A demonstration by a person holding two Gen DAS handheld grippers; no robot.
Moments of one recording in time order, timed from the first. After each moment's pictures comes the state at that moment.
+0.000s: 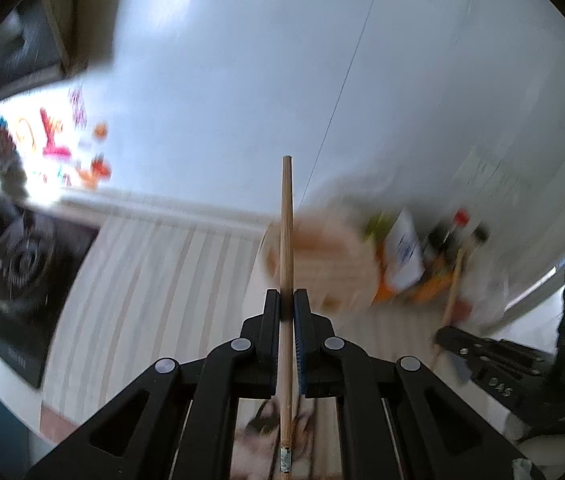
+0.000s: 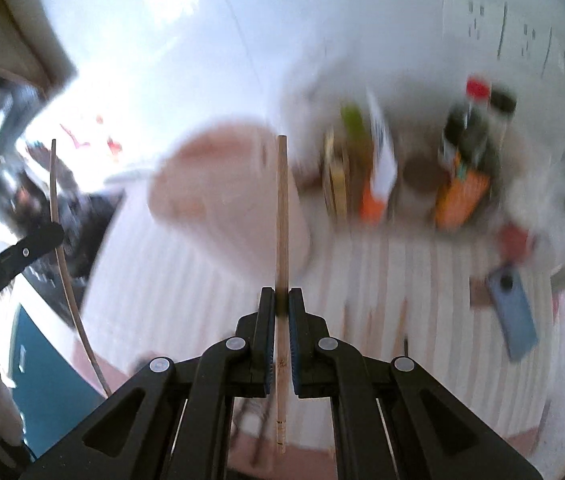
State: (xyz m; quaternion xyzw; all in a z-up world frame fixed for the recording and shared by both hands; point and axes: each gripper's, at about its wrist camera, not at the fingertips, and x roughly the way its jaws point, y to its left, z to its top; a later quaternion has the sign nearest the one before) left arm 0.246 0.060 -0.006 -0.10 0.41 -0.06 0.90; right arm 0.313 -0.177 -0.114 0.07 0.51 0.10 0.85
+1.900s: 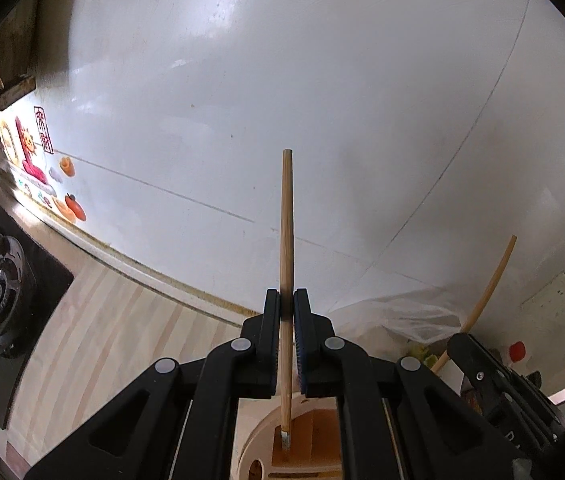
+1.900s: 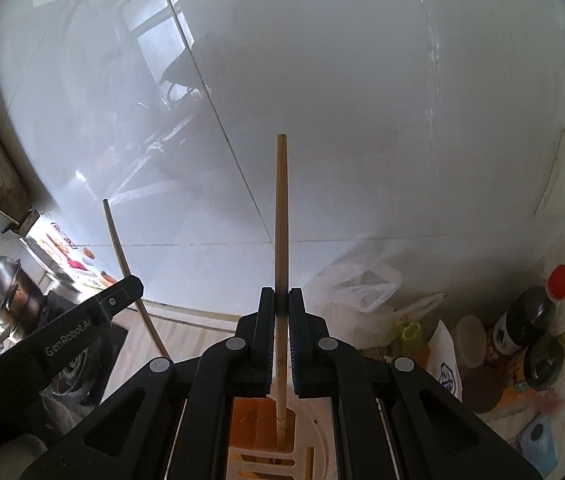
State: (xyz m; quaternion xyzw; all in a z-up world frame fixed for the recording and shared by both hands) left arm 0.413 0.077 -0.038 -0.15 0.43 0.01 0.89; right arm 0.503 -0.121 -0.096 0.08 0.39 0.09 0.91
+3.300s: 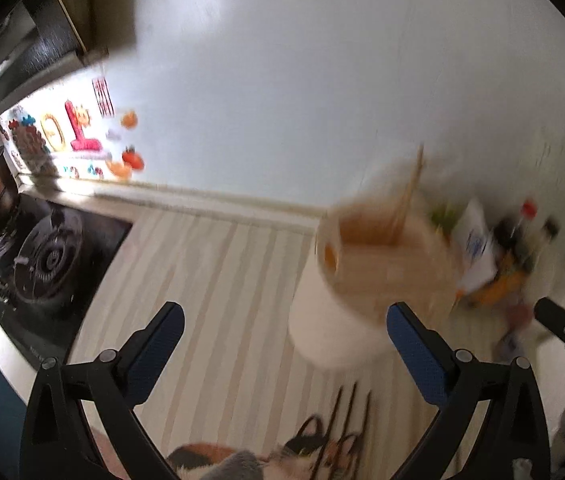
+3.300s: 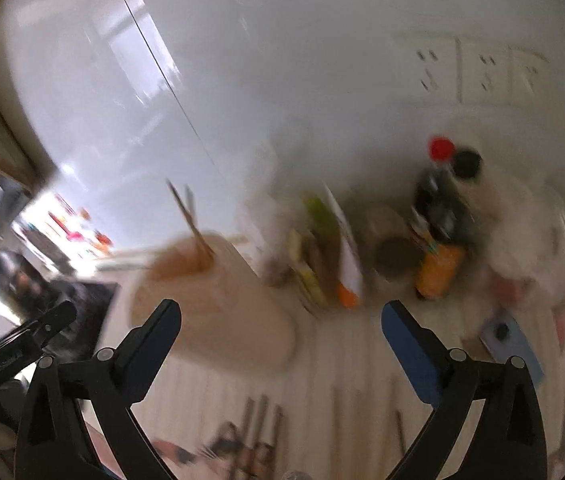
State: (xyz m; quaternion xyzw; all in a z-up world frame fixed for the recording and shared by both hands) left arm 0.252 0.090 -0.049 -0.04 0.49 0.01 0.87; right arm 0.338 -0.224 -0.116 0.11 0.43 0.04 0.90
